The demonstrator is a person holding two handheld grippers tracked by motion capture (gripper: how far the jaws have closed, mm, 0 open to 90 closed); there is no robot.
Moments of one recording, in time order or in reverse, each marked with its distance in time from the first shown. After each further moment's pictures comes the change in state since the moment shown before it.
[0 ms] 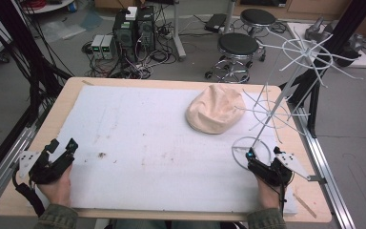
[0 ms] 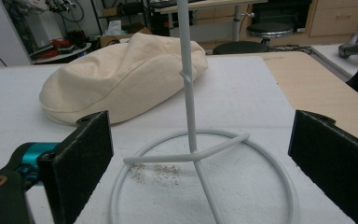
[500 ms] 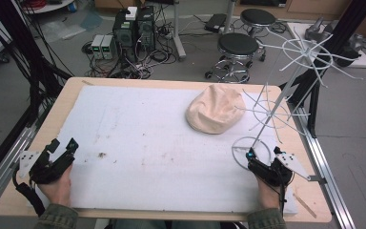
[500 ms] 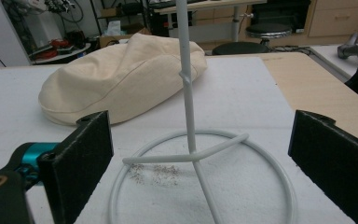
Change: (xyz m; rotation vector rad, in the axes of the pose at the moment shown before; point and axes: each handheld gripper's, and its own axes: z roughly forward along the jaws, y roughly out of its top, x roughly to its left) left arm 0.000 0.000 0.001 0.000 -0.009 -0.007; right arm 0.000 0.000 0.000 -0.005 -0.003 -0.001
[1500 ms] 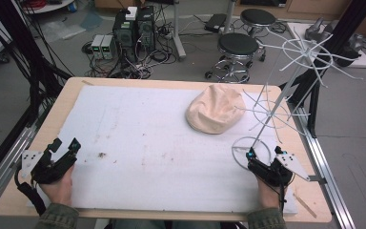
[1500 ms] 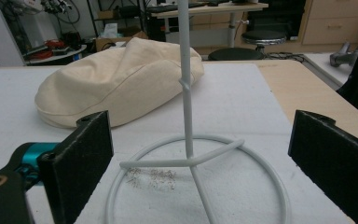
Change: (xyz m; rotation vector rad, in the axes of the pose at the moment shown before) left arm -0.007 0.002 -0.001 -0.004 -0.028 0.019; right arm 0.002 0.002 -0.002 -0.015 -0.017 -0.026
